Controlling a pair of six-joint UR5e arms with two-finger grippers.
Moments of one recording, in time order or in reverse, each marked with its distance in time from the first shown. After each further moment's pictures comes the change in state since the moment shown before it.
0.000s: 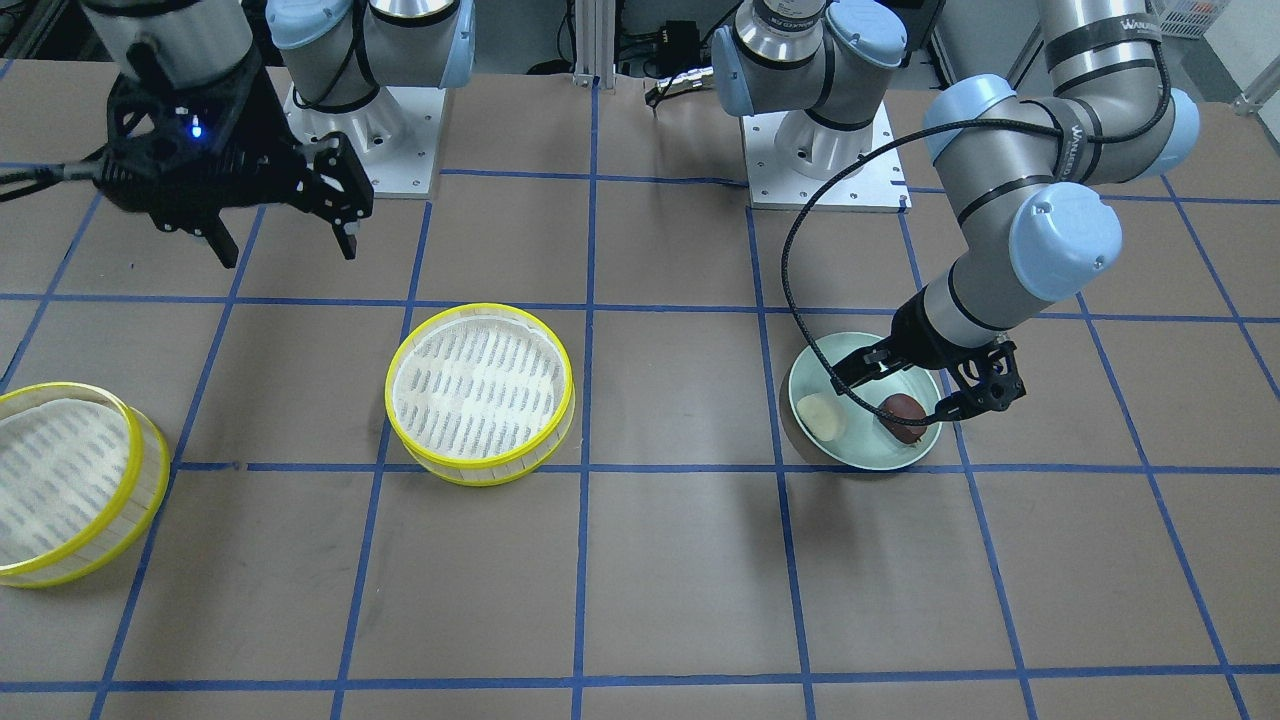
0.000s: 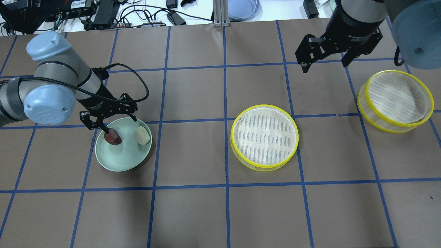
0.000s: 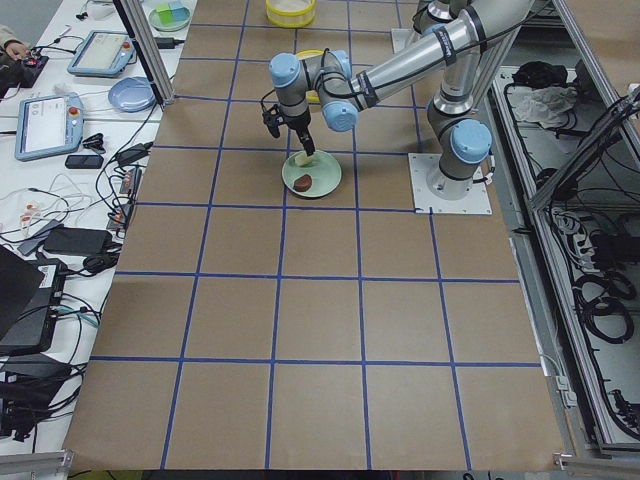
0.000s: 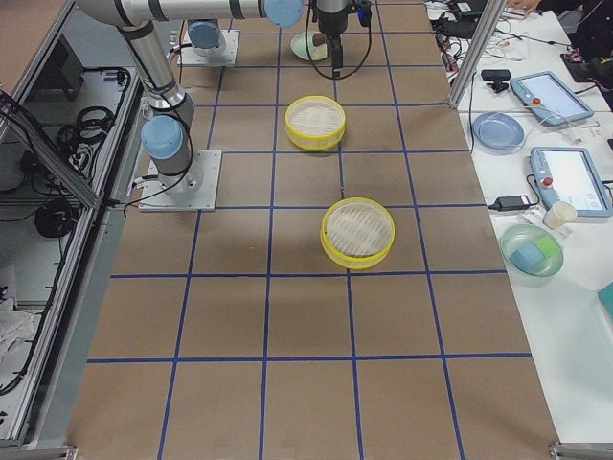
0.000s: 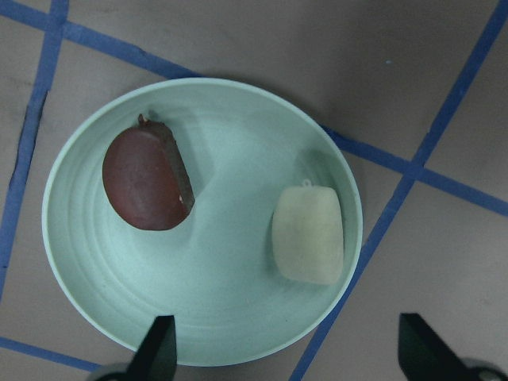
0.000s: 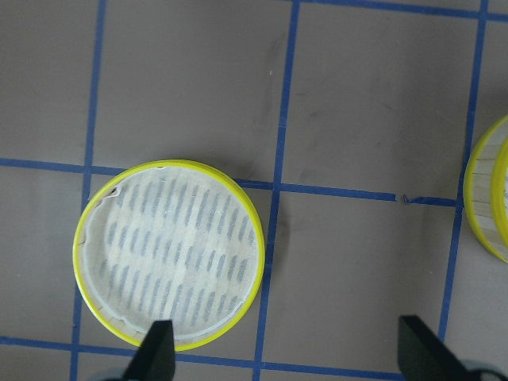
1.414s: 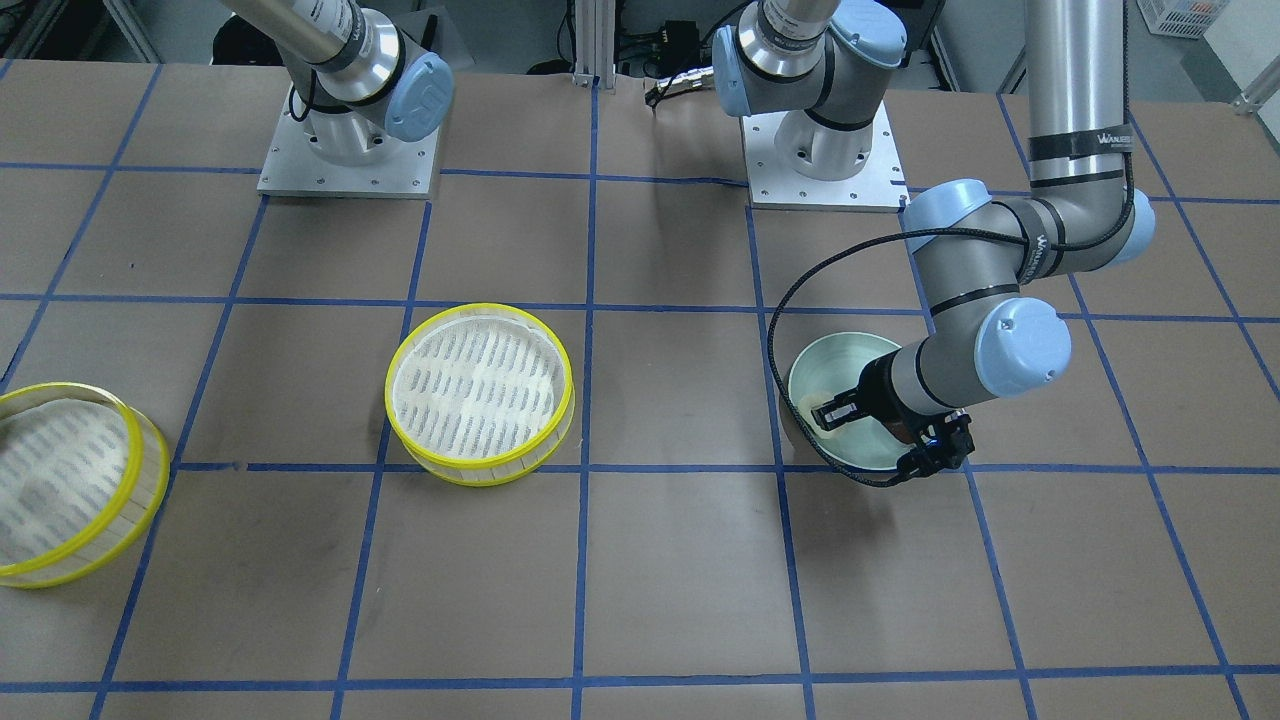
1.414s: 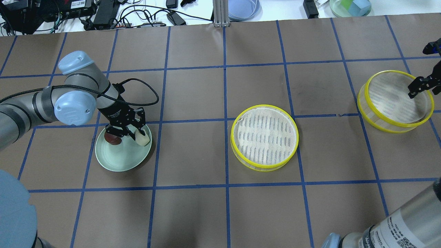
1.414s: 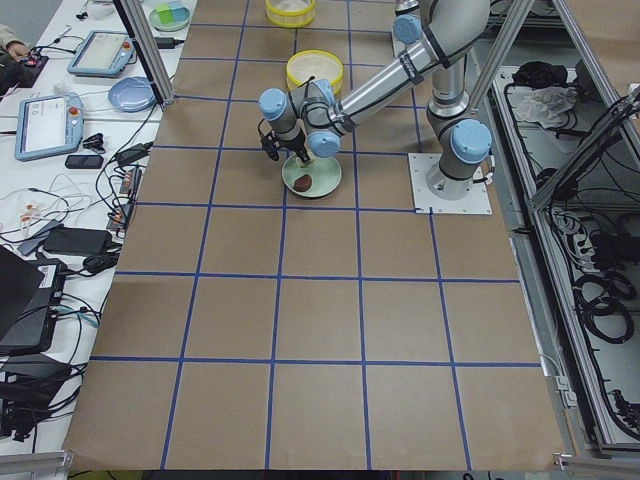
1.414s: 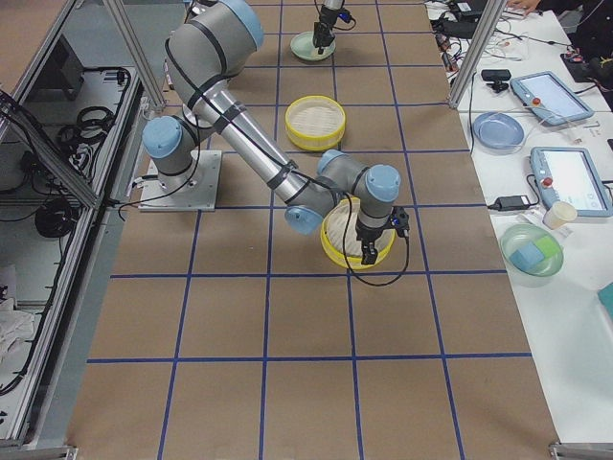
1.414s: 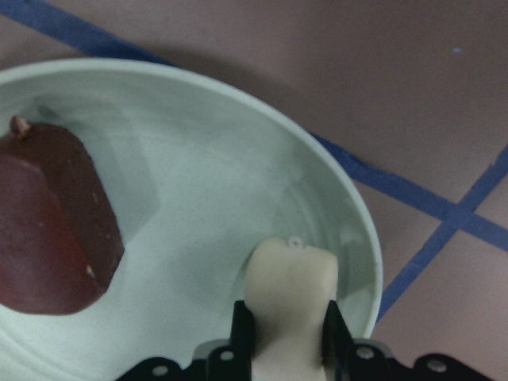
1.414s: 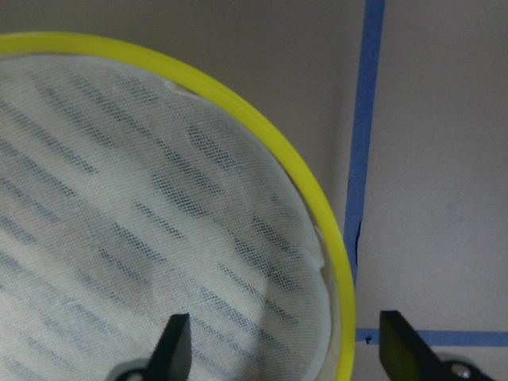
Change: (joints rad) left arm -0.001 -0.157 0.001 0.062 -0.067 -0.057; right arm -0.614 0.521 0.022 -0.528 -0.083 -0.628
